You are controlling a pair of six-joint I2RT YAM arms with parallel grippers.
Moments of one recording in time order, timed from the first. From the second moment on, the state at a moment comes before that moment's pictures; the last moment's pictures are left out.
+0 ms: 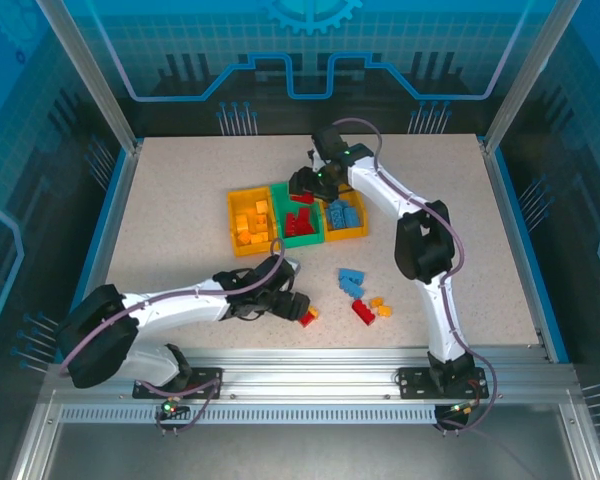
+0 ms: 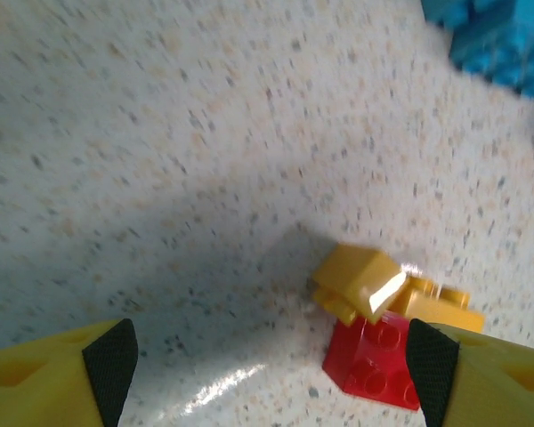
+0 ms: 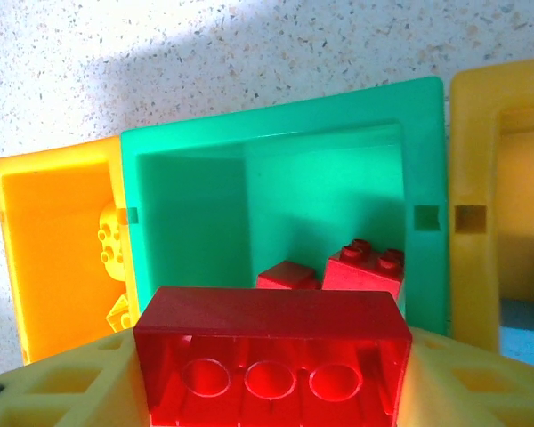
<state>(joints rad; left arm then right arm) -0.87 1.36 0.65 -0.31 -0.02 -0.51 0.48 2.29 2.11 -0.87 -0.32 0.56</state>
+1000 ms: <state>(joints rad) -1.01 1.47 0.59 -0.13 -0.02 -0.42 0.50 1.98 1.85 -0.87 -0.26 0.49</state>
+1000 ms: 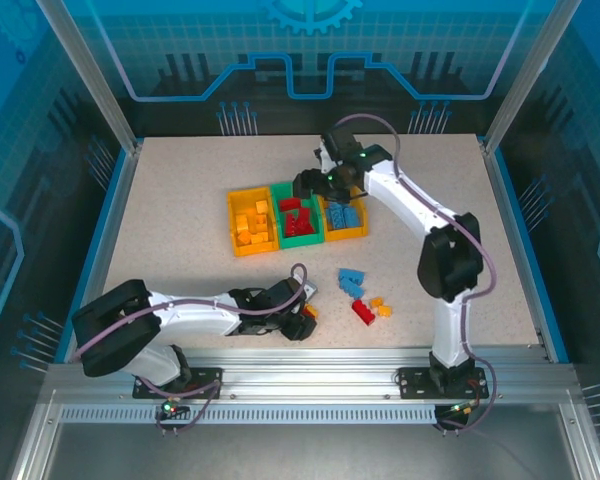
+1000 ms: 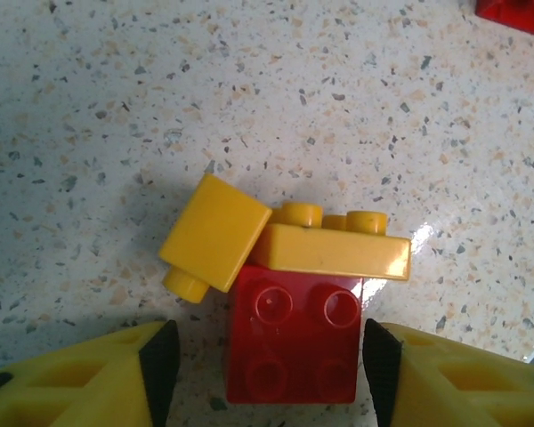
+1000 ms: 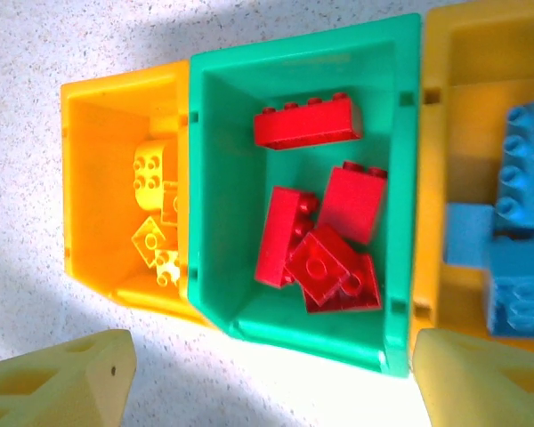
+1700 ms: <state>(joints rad) -1.02 1.15 0.58 -0.26 -0.16 -0.43 0.46 1.46 1.10 -0.81 -0.06 0.39</state>
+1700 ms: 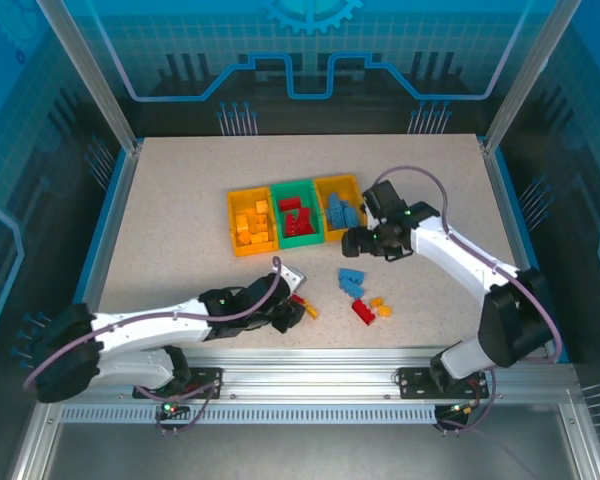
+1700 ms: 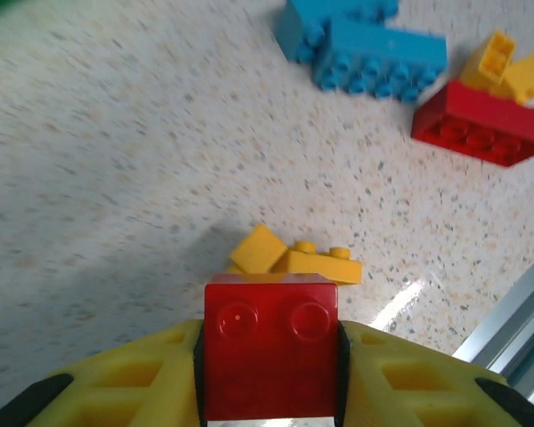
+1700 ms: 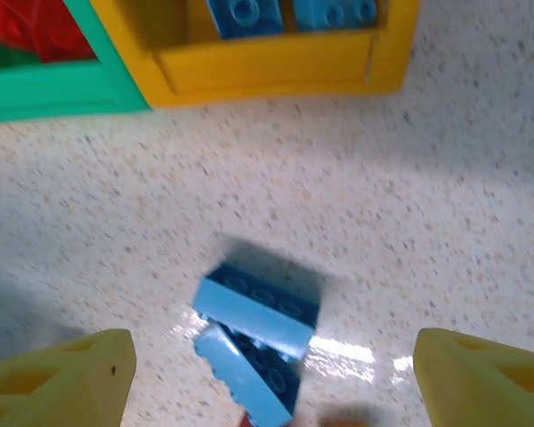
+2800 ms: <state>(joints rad) -0.46 1.81 1.38 -0.40 0.04 -0.34 0.81 1.36 0.81 -0.86 0.09 0.39</state>
